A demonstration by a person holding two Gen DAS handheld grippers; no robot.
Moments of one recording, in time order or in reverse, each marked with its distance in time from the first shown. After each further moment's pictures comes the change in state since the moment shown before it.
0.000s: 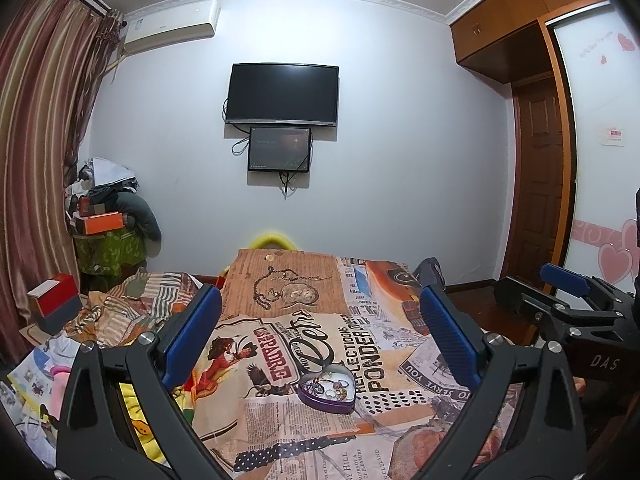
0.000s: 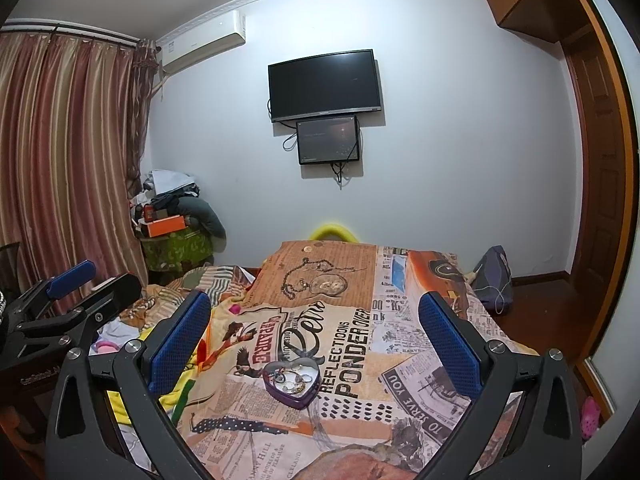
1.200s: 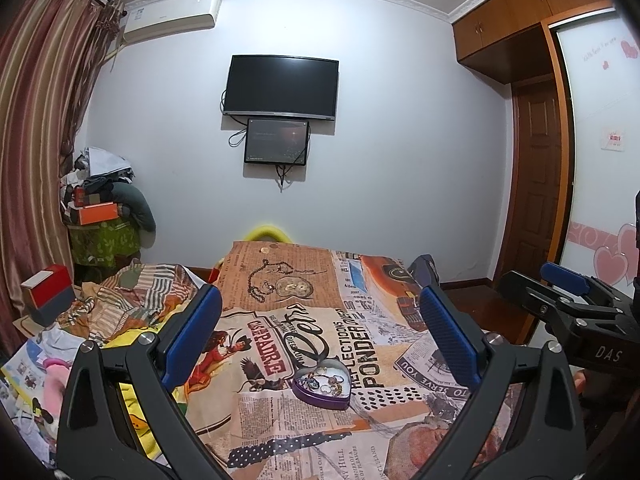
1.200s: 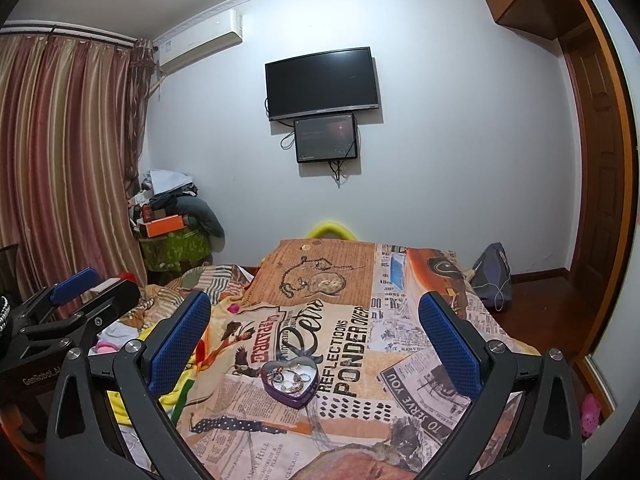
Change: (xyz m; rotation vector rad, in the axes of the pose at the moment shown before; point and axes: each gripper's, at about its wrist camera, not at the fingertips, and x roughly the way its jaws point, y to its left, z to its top) left arm 0.006 0.010 -0.004 -0.024 0.022 -0.024; right arm 0.006 -0.004 -0.001 0.008 0.011 -0.004
